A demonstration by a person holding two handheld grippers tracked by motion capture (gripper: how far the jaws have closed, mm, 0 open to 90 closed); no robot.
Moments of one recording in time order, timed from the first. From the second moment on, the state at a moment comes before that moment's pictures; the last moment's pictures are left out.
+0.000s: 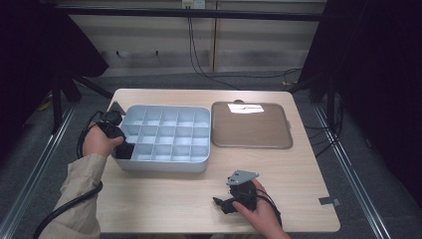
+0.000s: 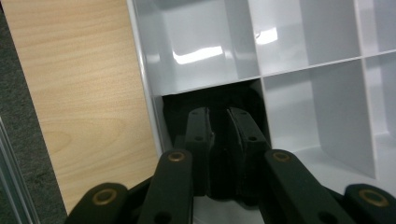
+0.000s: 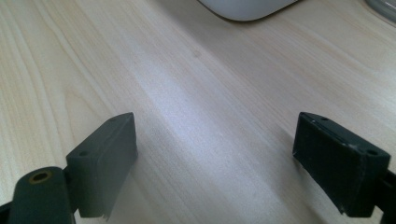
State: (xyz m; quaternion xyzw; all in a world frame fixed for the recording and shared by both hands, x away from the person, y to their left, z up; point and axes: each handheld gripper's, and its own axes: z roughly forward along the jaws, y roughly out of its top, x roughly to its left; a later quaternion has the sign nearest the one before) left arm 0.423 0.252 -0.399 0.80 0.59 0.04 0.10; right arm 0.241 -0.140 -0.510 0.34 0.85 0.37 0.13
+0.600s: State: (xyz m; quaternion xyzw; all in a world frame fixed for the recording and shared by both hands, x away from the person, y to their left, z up) left arm 0.416 0.250 -0.377 0.80 0.58 0.04 0.14; right arm 0.241 -0.140 -0.510 0.34 0.85 0.37 0.13
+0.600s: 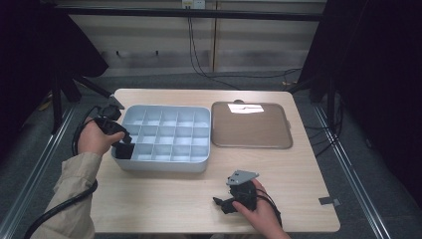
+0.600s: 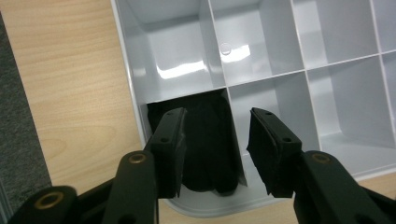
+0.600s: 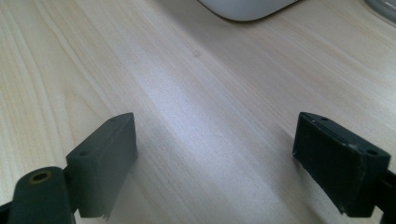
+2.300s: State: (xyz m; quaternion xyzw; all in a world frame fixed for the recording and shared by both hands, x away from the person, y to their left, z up) left arm 0.389 0.243 -0.368 0.83 0.53 0.02 0.18; right arm 0.243 -0.140 -0.510 0.34 0.85 0.37 0.13
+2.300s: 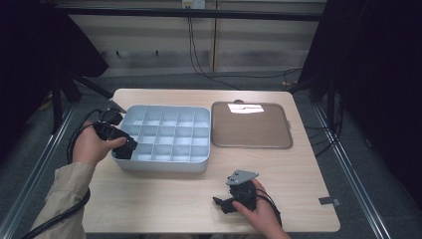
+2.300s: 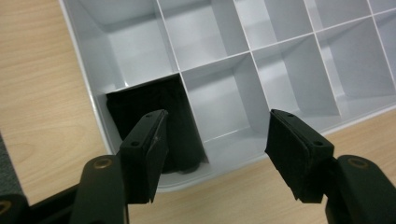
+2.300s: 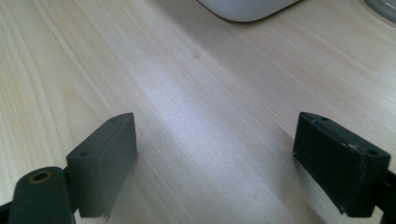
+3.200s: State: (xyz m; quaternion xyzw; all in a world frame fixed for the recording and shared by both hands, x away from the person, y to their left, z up) left arm 0.364 0.244 -0.374 0.84 0.51 0.01 0.20; right arm 0.242 -0.140 -0.510 0.34 0.85 0.37 0.13
